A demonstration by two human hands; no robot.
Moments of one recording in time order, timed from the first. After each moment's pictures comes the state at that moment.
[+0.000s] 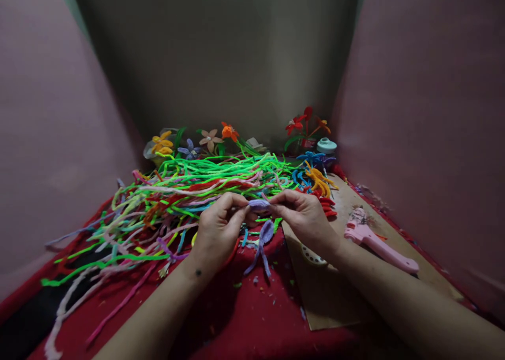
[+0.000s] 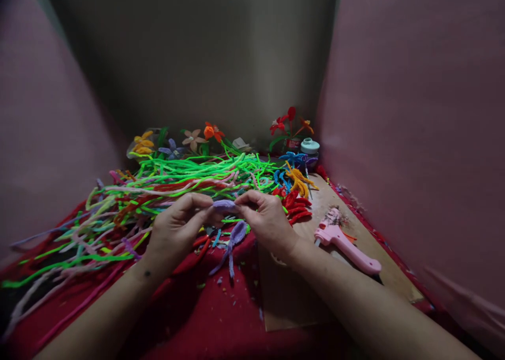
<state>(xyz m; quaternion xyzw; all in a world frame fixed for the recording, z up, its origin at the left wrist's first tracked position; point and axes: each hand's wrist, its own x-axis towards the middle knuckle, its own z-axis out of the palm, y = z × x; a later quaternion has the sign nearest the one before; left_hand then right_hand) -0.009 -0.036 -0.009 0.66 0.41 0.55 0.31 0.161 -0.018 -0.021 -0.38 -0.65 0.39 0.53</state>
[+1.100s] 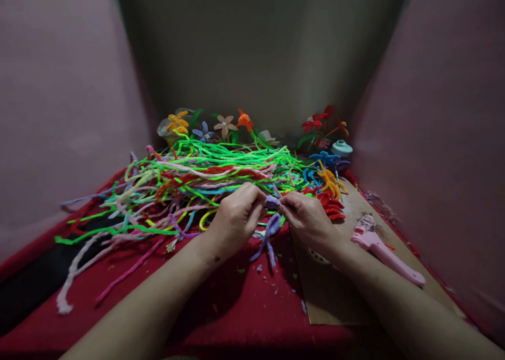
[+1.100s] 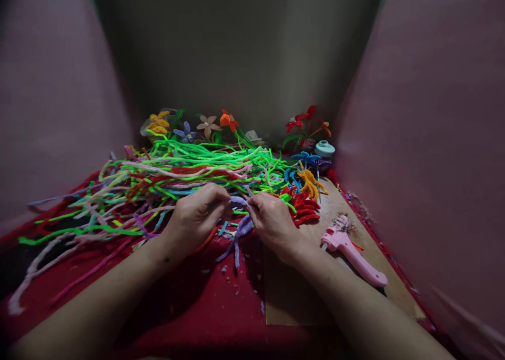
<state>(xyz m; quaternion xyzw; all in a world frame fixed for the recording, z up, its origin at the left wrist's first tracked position) -0.017 -0.032 -0.018 0.81 0.37 0.46 0.05 0.162 -0.010 -0.030 -0.41 -0.84 0.08 0.35</state>
